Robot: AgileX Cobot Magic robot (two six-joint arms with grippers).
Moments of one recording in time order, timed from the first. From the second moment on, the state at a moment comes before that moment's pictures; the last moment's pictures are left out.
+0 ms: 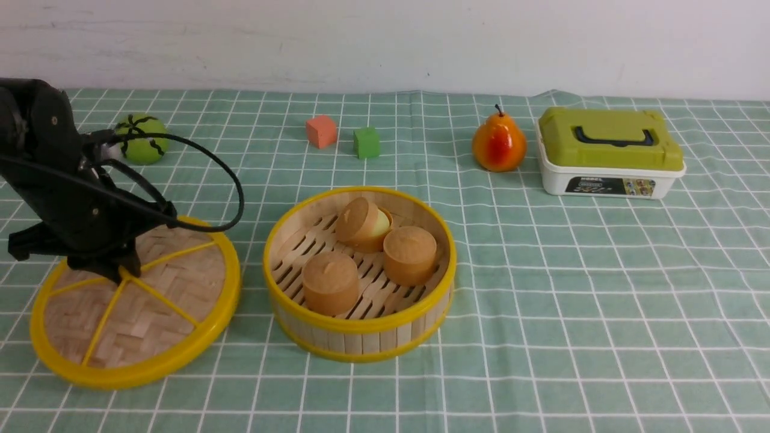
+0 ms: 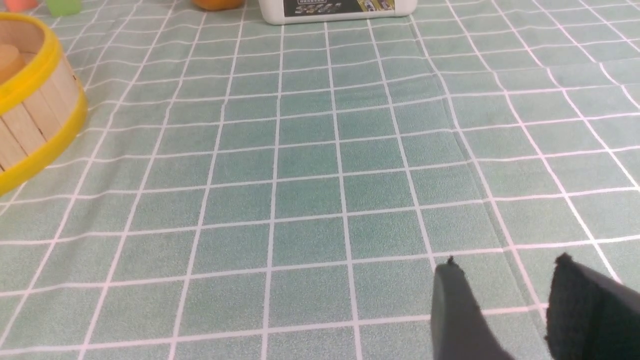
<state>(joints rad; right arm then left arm) -0.03 -0.01 0.02 0.02 0.39 0.13 0.00 1.82 -1.33 0.01 0.80 -0.33</state>
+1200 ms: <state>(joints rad) -0.03 -0.01 0.02 0.02 0.39 0.13 0.00 1.20 -1.30 -0.28 1.10 -0.12</state>
